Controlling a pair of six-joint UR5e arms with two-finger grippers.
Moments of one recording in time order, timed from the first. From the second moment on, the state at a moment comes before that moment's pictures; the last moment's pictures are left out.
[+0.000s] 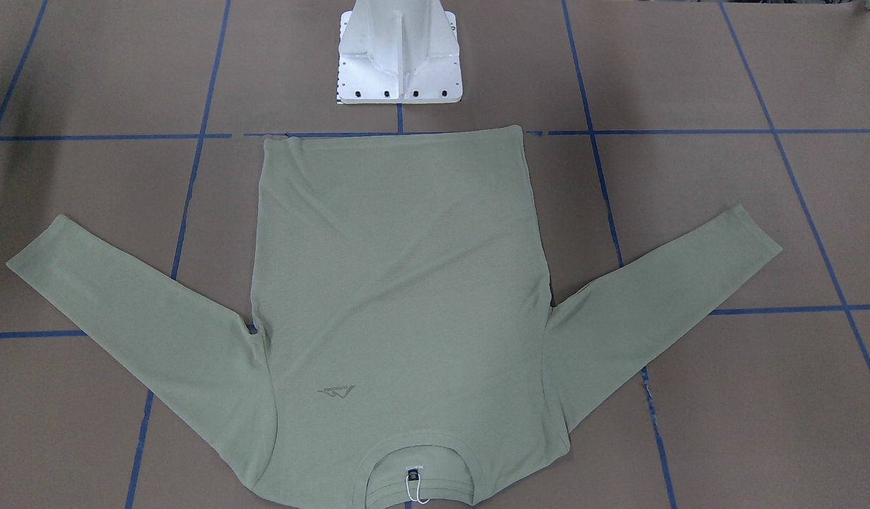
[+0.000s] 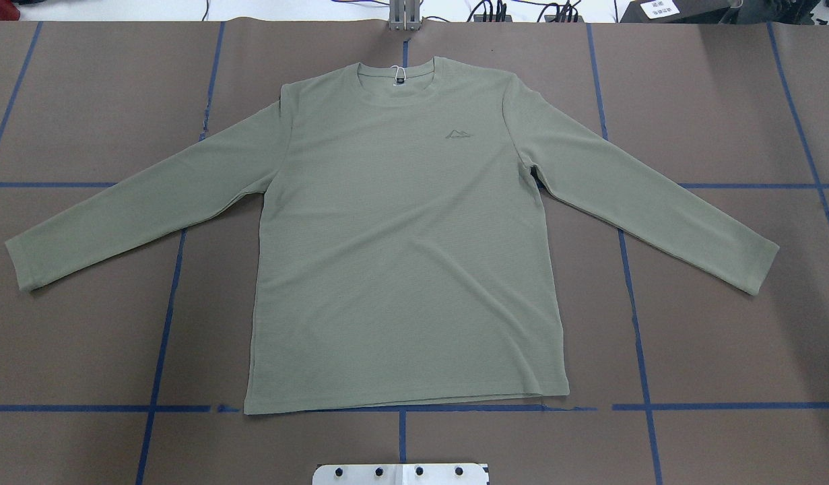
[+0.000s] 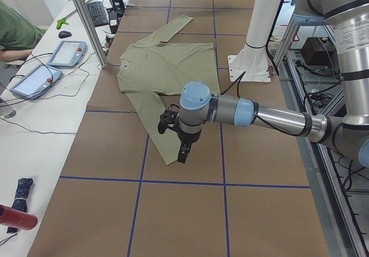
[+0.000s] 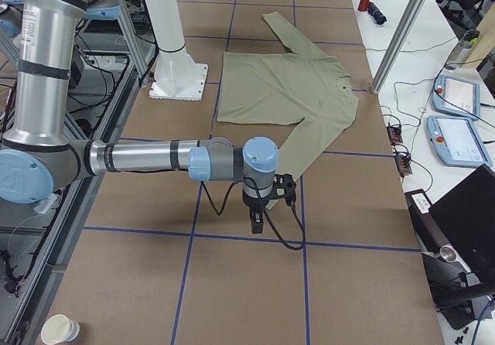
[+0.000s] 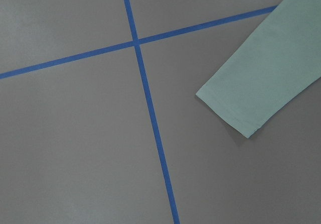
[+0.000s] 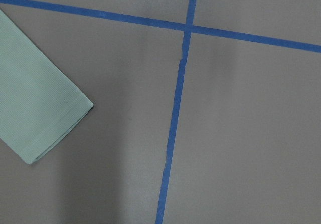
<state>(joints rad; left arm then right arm) -1.56 -1.29 -2.08 -1.51 -2.33 0.14 1.50 -1.75 1.83 -1.59 2.29 -0.05</state>
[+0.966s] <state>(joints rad) -1.57 -1.42 -2.08 -1.54 -2.37 0.14 1.48 -1.72 1.83 -1.35 2.37 0.05</state>
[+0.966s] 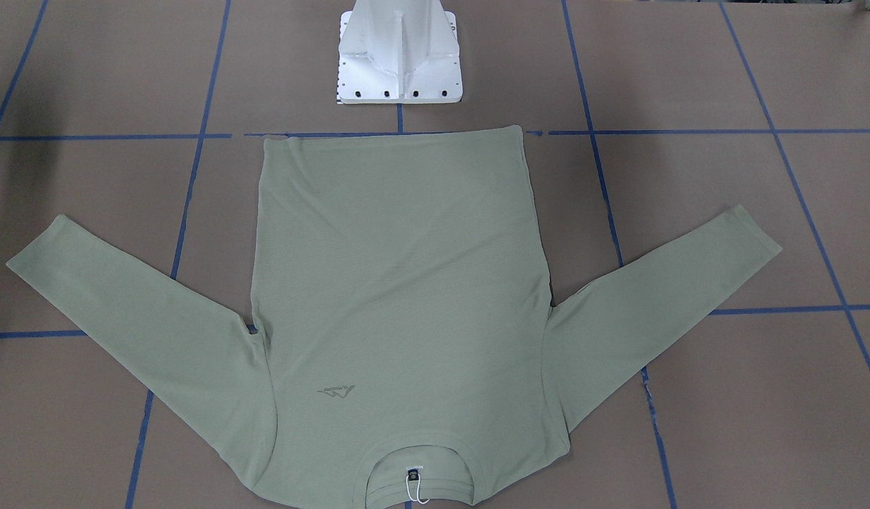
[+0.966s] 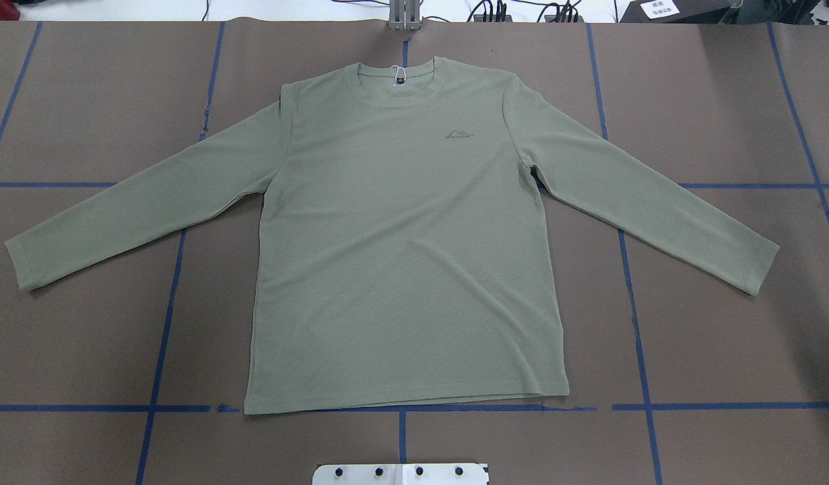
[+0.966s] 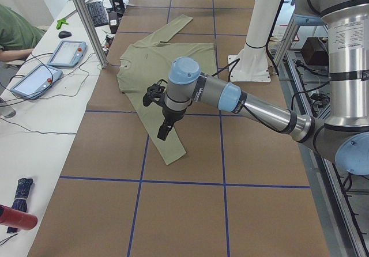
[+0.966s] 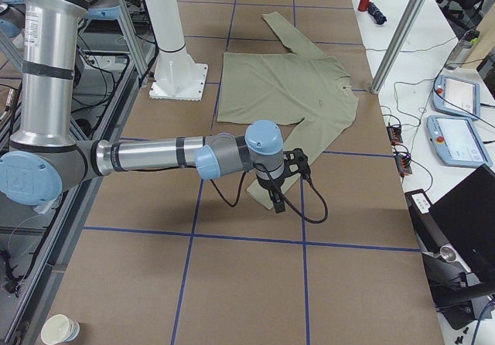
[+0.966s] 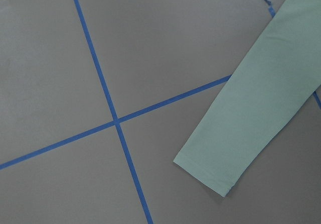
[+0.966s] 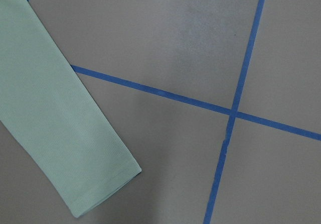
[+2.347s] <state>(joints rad) -1.57 -1.41 -2.08 -1.54 -2.38 0.14 1.03 -1.71 1.43 -0.43 2.08 0.86</state>
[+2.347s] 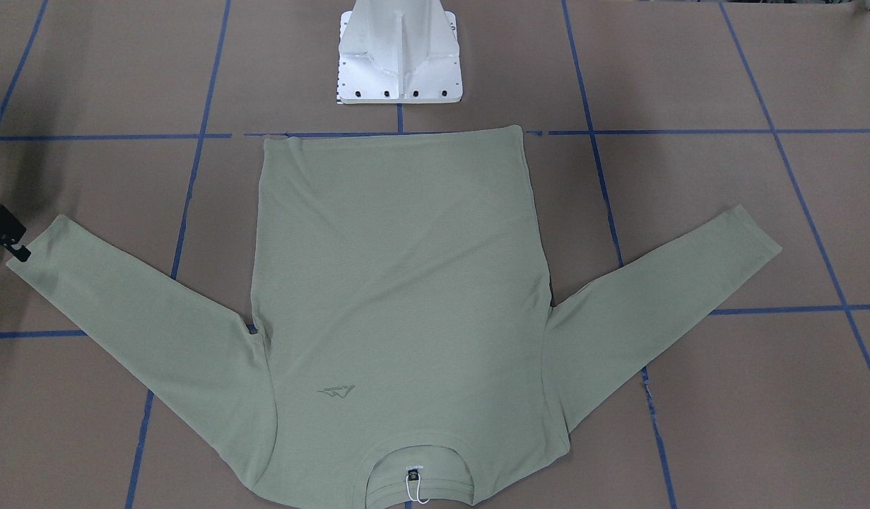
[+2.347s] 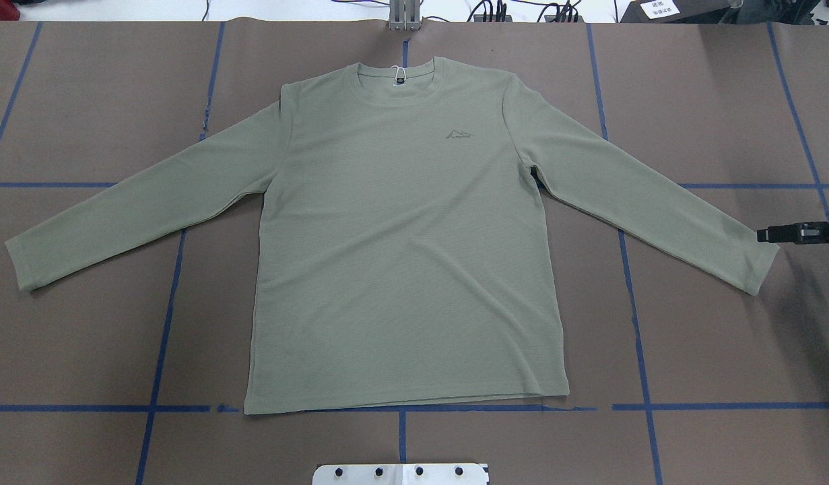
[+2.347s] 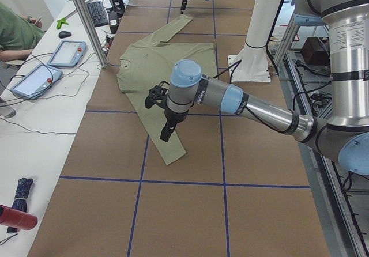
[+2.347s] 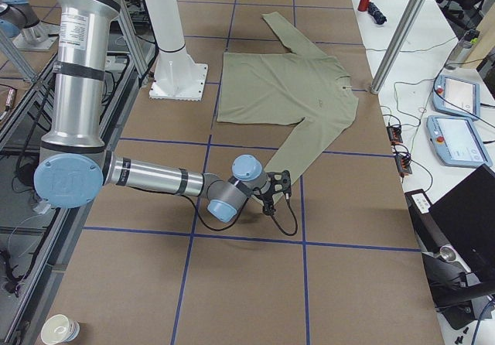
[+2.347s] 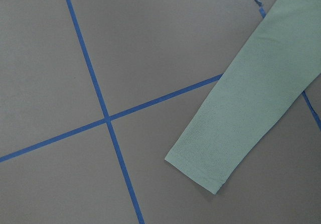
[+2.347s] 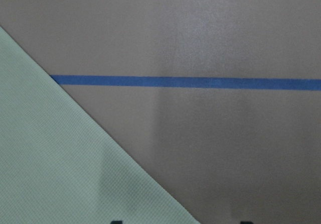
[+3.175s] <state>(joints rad) -1.57 -1.40 -2.08 -1.54 -2.37 0.14 0.99 -1.73 1.43 -0.43 2.04 0.86</state>
